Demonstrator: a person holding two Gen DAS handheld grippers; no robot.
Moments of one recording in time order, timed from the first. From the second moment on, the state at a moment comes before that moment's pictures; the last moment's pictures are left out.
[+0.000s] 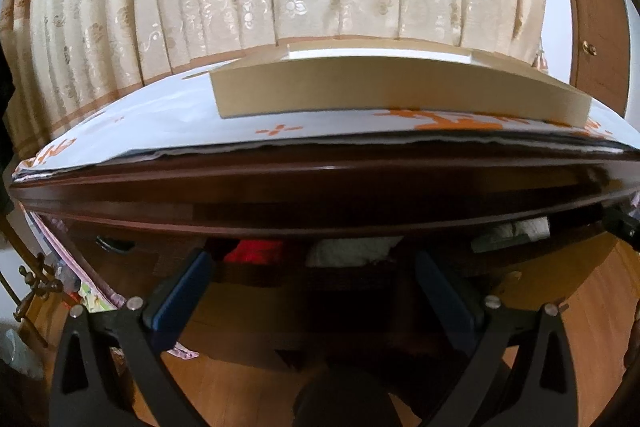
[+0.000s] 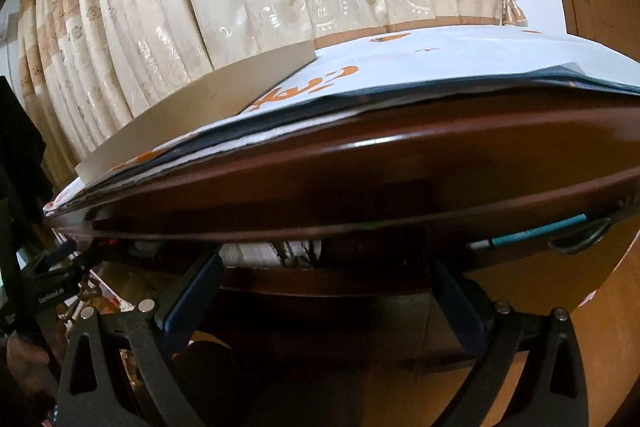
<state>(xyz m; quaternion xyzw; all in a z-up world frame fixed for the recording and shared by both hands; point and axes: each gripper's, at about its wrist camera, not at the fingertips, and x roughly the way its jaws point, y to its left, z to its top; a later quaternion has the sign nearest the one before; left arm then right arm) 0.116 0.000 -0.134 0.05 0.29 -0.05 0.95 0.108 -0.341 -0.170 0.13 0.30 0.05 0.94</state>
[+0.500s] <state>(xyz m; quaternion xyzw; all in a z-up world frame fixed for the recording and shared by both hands) 0.112 0.008 -0.137 0.06 0.30 -0.04 0.95 0.091 -0.301 -0.151 0.06 0.28 -0.02 0.96</state>
